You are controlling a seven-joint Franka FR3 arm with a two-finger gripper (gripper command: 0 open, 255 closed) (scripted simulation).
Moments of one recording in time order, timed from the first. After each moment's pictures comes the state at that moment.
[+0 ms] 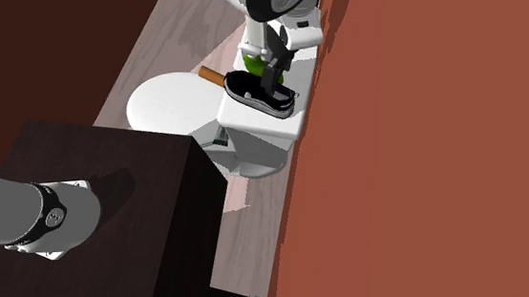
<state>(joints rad) 0.29 0.54 0.45 -1.82 -0.31 2.16 1.25</state>
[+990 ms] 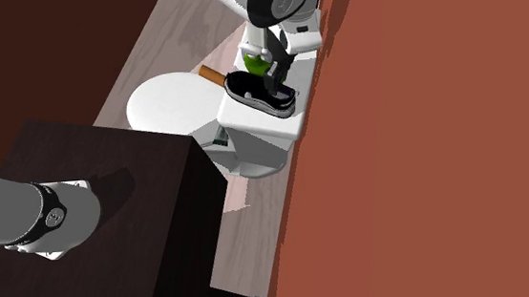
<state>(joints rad) 0.30 0.56 0.44 -1.82 -0.32 2.17 1.25</state>
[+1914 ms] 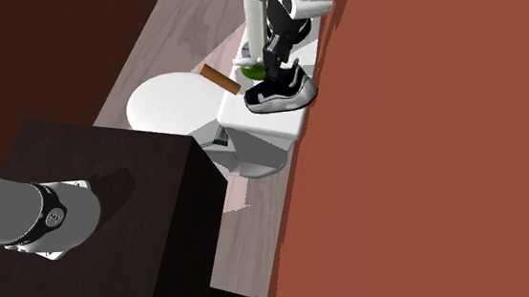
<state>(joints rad) 0.27 0.45 0.48 -1.79 -0.26 2.04 1.21</state>
